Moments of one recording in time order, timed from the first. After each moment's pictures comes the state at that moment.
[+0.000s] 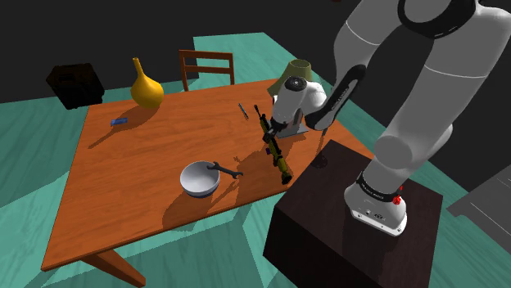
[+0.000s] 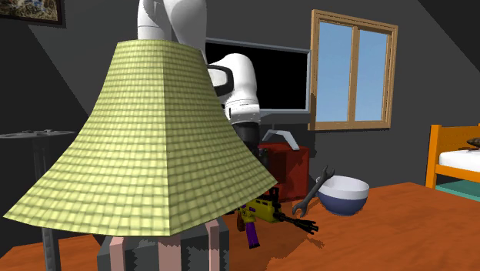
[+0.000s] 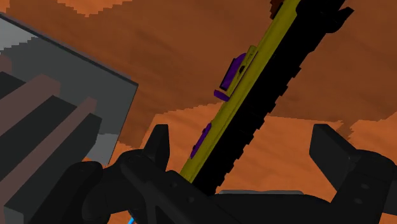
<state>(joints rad) -0.32 0.13 0.21 -2.65 -1.06 2.98 0.91</state>
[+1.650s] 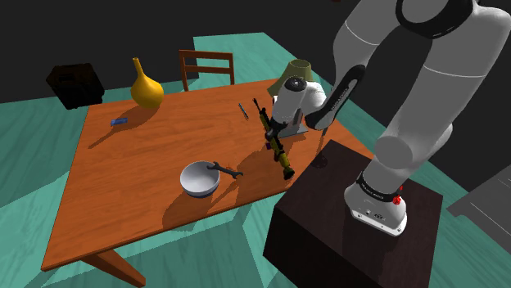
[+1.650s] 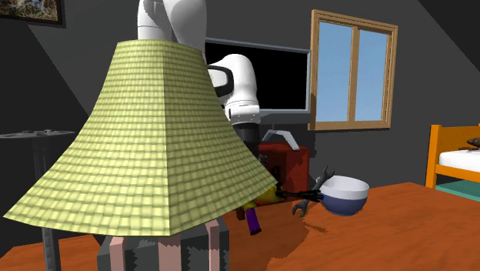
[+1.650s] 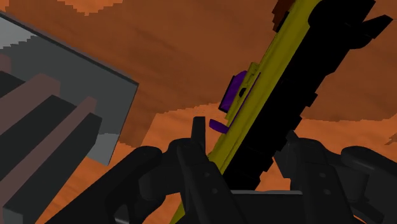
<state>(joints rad) -0.32 0.14 0.20 -2.65 -1.08 2.98 0.92</state>
